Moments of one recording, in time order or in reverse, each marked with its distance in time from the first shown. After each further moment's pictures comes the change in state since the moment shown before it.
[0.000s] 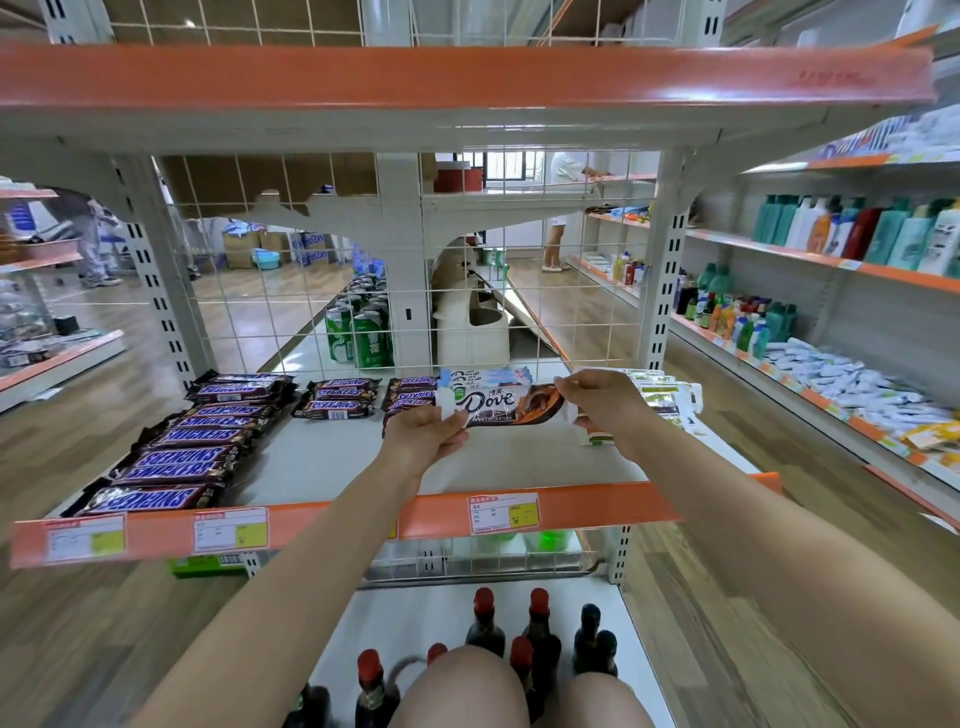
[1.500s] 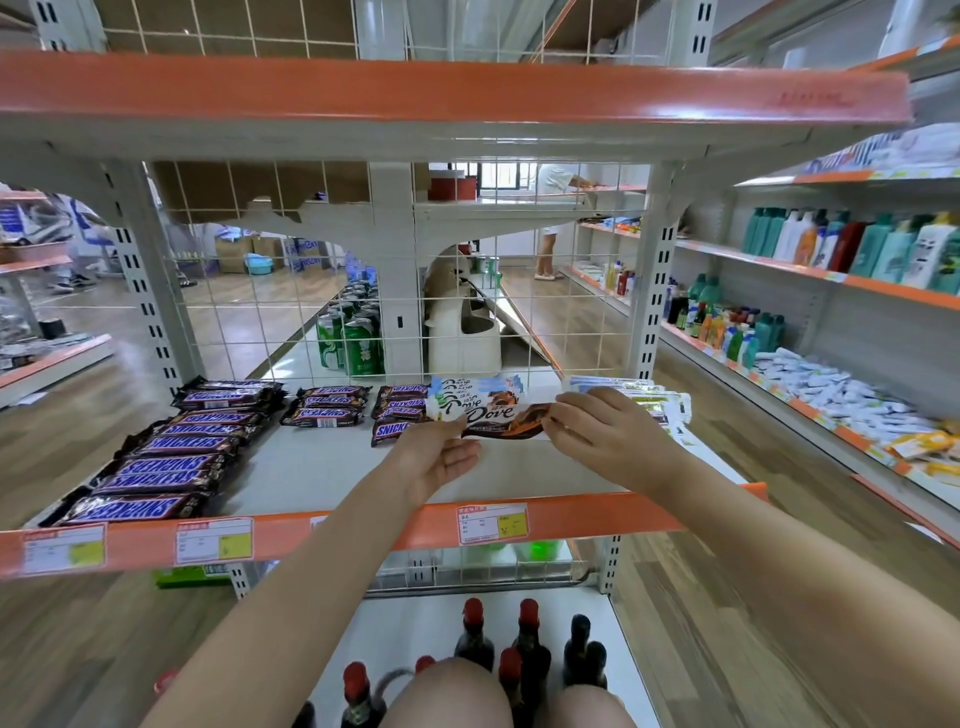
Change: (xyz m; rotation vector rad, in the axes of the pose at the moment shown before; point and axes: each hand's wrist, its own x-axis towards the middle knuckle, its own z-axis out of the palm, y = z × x) left_hand 0.002 0.002 0.017 -0.150 -0.090 -0.234; right_hand -0.002 0.025 -0.031 -1.230 0.314 -1.796
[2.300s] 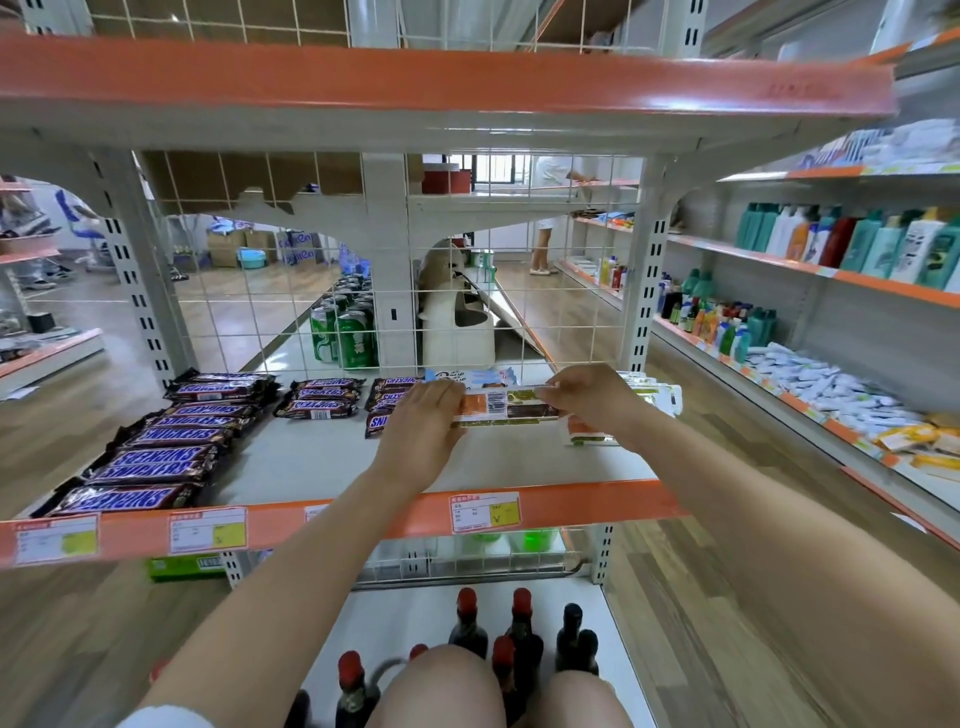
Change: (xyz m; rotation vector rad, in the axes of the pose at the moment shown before) left_hand 0.006 -0.004 -0.011 1.575 0.207 1.077; right_hand 0.036 0.009 -0.003 1.105 -0.551 1.508
